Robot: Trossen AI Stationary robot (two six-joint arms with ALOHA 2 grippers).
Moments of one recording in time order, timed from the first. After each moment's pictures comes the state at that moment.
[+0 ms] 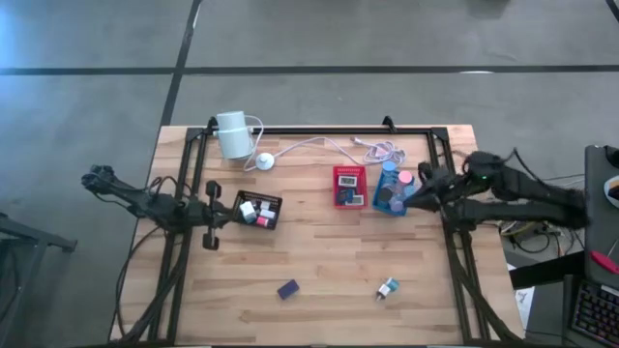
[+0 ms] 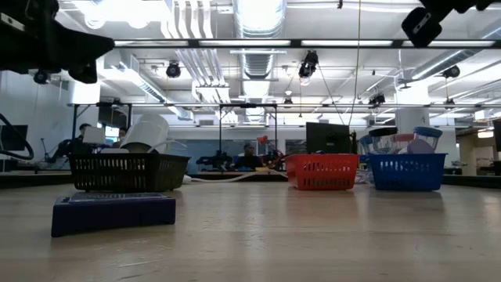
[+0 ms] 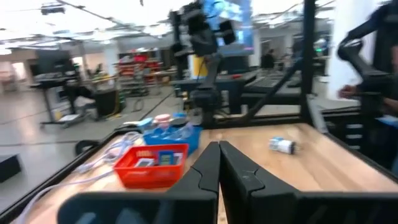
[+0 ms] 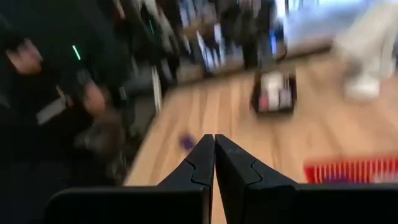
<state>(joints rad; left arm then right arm) -0.43 0.15 0.01 0.24 -0.45 0.14 -0.20 0.41 0.60 -0.37 -0.43 0.29</state>
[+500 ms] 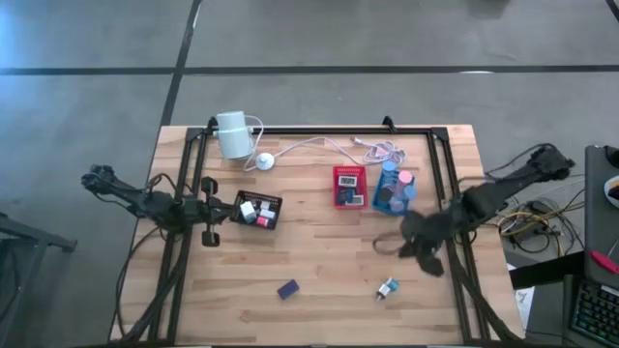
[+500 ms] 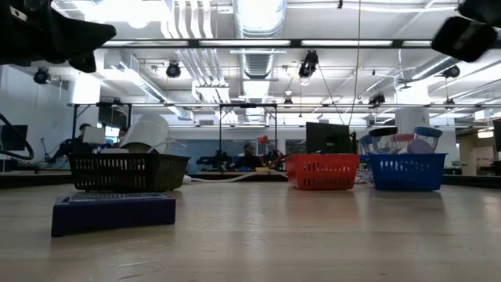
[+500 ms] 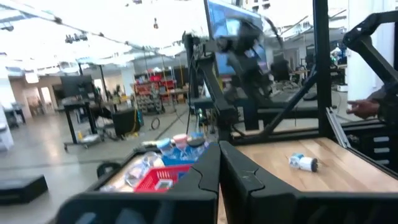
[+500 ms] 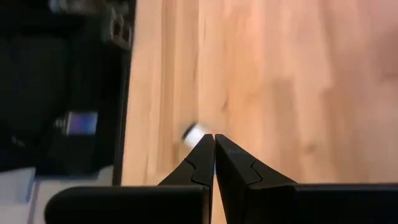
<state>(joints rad) -0.43 0.15 0.01 0.33 -0.50 0.24 0.45 0.90 0.80 -0.70 -0.07 0.64</state>
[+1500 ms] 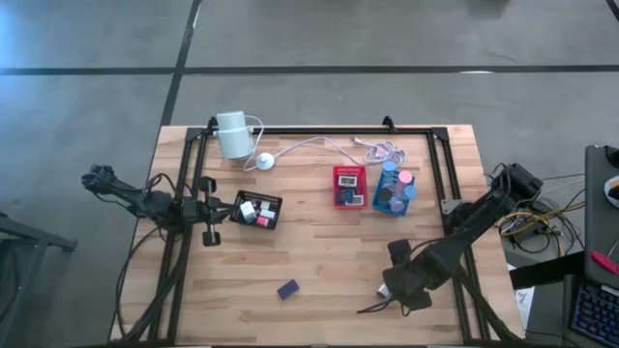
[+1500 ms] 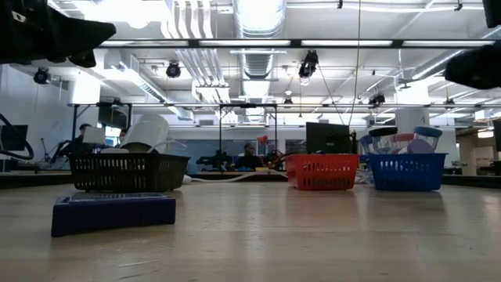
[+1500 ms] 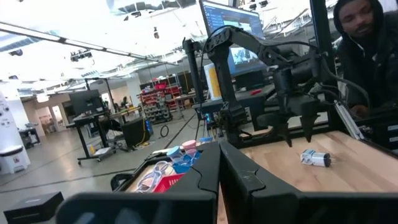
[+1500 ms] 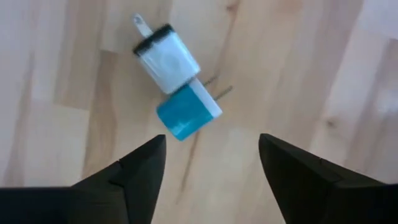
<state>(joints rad) -0.43 0.15 0.01 0.36 -0.50 0.36 0.73 1.54 0.96 -0.82 0.07 0.51</state>
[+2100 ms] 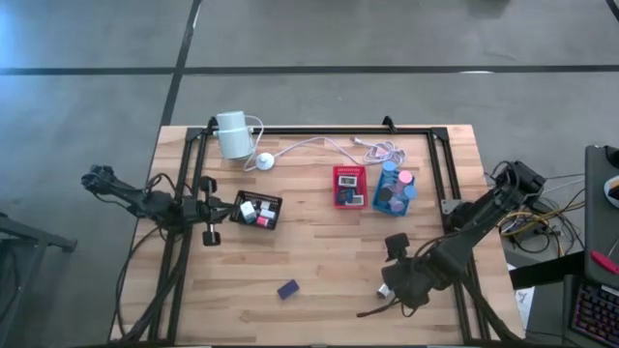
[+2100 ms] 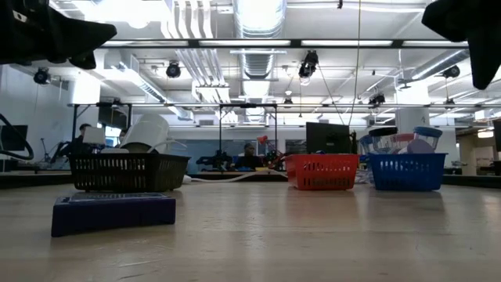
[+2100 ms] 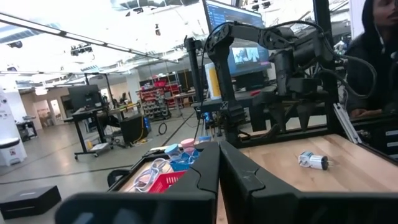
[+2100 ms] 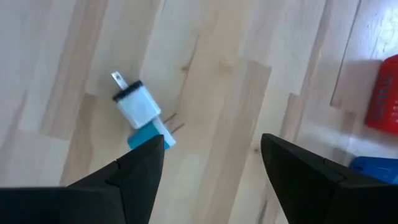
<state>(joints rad) -0.43 0.15 0.01 0.36 -0.50 0.32 0.74 1.51 1.11 -0.96 0.27 0.44</state>
